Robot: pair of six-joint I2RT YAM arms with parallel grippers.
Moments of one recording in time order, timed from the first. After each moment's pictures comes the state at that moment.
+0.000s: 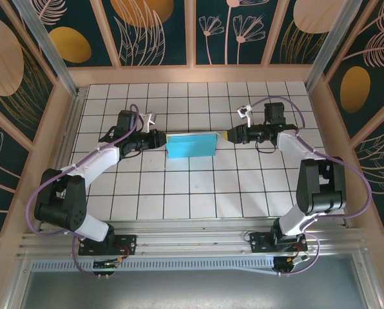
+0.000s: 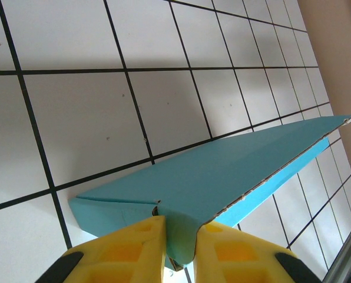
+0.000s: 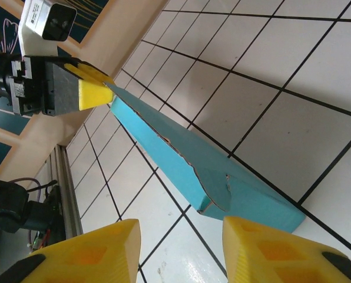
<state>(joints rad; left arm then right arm) -0.30 1.52 0.95 -0.17 0.54 -0.44 0.13 1.61 1.06 -0.31 -1.05 -0.06</state>
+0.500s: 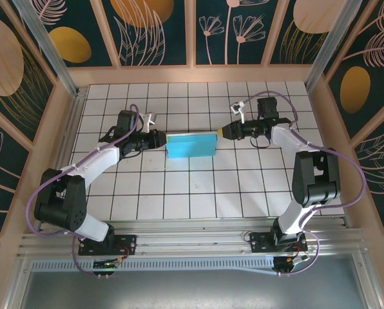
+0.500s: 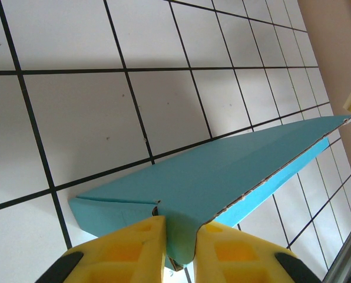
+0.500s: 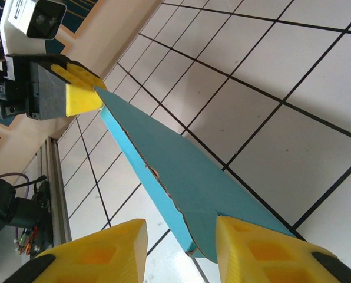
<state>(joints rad) -0.30 1.52 0.95 -0.18 0.54 -0.44 0.17 1.69 1.16 -0.34 -1.02 -0.10</state>
